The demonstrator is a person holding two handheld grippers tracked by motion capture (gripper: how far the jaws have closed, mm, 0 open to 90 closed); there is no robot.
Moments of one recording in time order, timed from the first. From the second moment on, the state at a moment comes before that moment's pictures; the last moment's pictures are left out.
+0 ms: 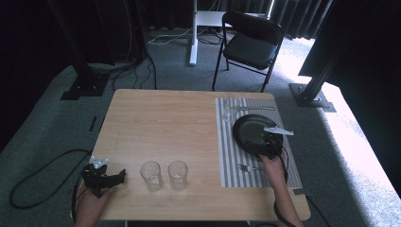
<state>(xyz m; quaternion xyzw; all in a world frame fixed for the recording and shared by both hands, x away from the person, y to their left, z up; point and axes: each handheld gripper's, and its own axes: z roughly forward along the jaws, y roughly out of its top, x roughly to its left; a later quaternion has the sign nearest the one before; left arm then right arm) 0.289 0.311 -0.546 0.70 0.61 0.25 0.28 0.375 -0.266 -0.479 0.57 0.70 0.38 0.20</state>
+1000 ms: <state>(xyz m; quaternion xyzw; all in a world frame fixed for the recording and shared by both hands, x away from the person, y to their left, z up) 0.289 0.311 -0.546 0.70 0.61 0.24 0.28 0.312 -0.293 -0.503 0.57 0.69 0.38 0.23</state>
